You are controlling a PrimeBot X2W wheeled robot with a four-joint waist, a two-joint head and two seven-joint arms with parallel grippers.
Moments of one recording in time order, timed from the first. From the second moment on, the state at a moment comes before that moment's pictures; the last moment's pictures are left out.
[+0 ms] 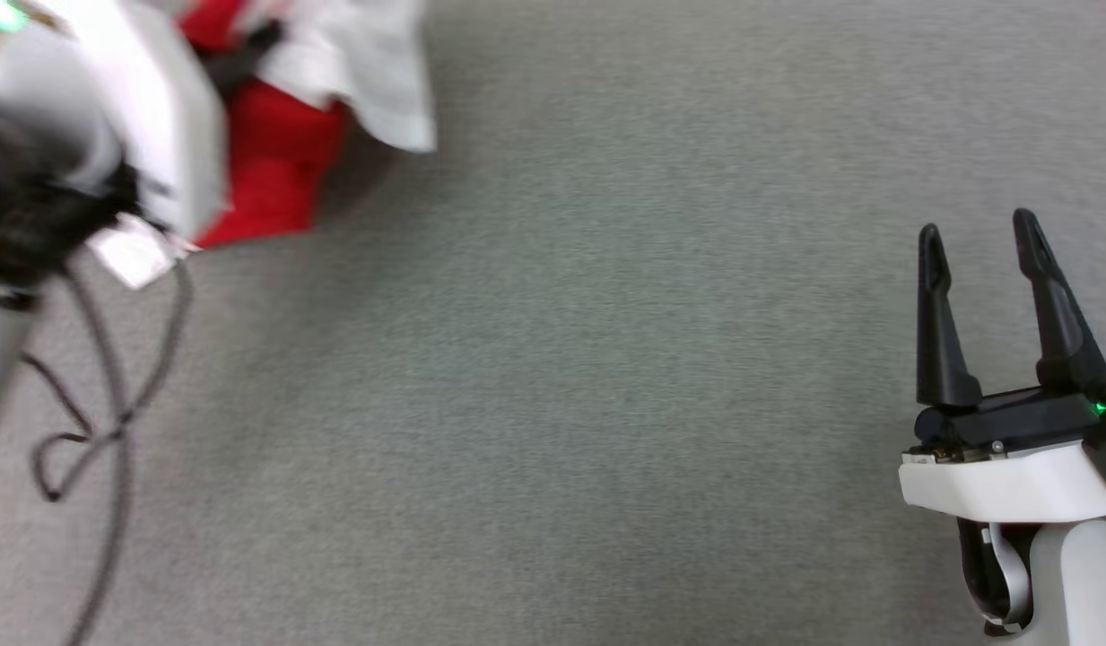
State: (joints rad) left arm -1.04 0.75 -0.59 0.11 -0.87 -0.13 0.62; right arm -0.19 -0.05 -0.03 -0.13 0.06 0.13 -0.26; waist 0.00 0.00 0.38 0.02
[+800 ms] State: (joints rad) left arm -1.01 0.56 -1.07 0.07 -0.93 -0.13 0.52; right arm -0.18 -0.05 -0.04 -0.13 0.12 0.13 -0.26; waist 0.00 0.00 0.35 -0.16
